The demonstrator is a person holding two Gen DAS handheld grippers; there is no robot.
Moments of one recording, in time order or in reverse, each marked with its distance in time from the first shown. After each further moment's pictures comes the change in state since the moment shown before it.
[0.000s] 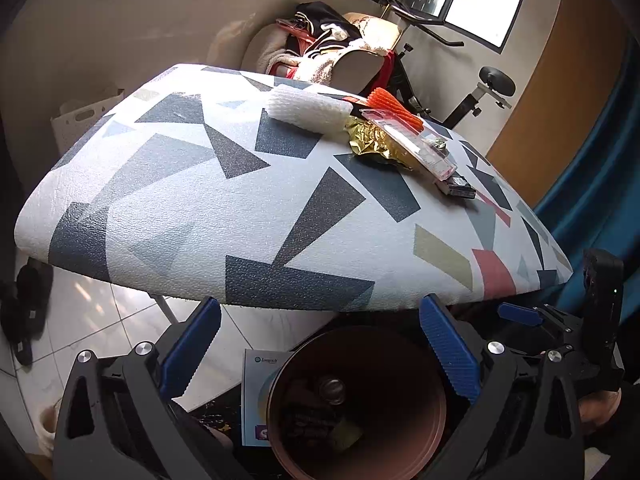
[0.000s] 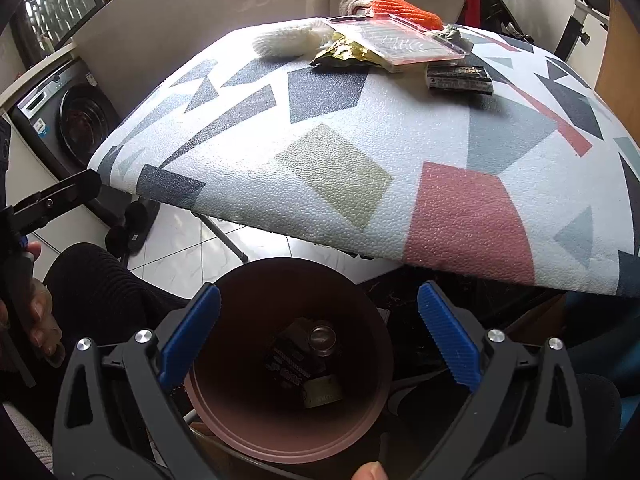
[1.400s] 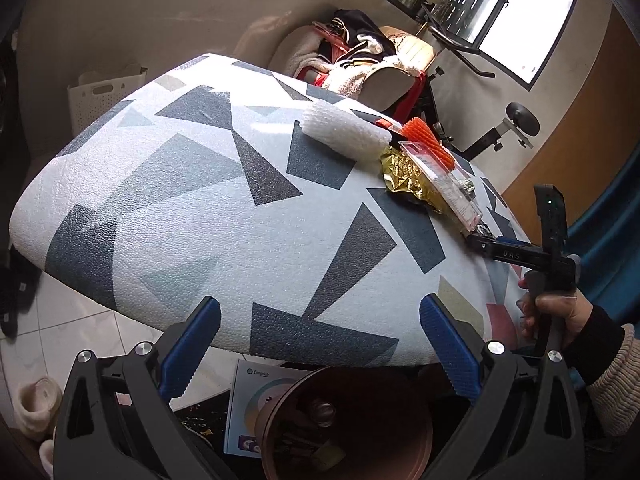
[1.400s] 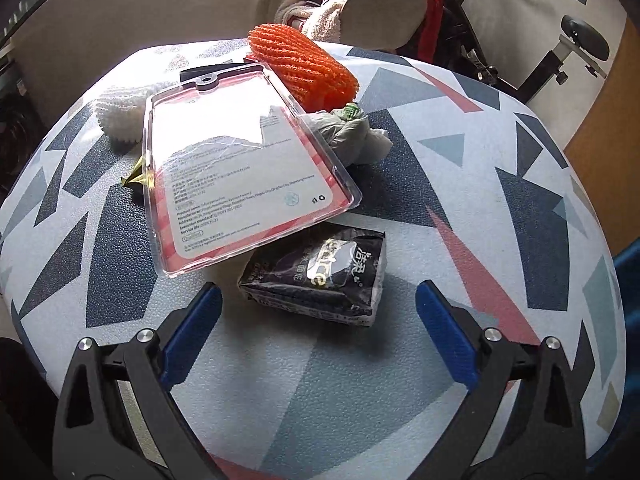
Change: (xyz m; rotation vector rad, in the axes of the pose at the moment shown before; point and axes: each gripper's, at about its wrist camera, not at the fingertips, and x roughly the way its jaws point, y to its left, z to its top) left arm 0.016 0.032 0.036 -0.152 -0.012 0.001; right arm 0.063 -0.104 0.163 -0.024 0.001 -0.257
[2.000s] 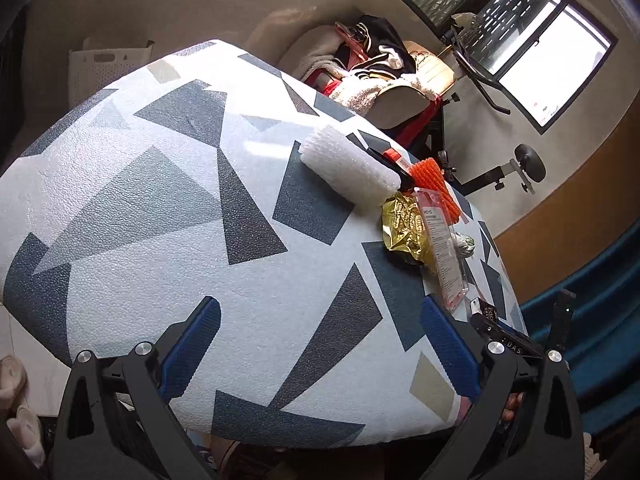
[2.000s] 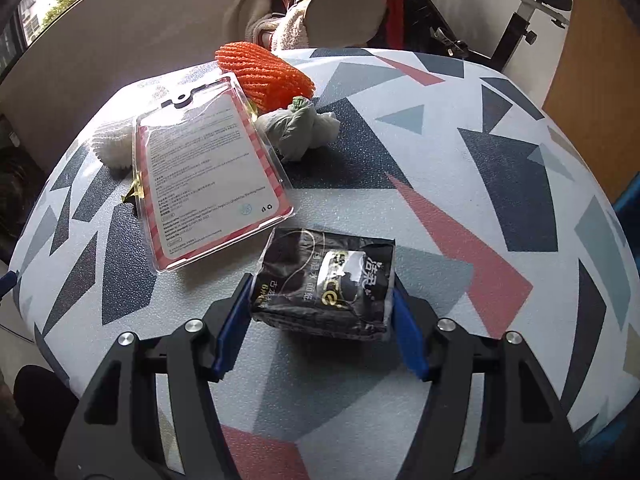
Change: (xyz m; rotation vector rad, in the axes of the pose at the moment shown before) left arm 0.040 0.007 0.064 -0.185 0.009 -0.079; right arm -0.026 -0.031 -0.025 0.163 -0.034 0.031
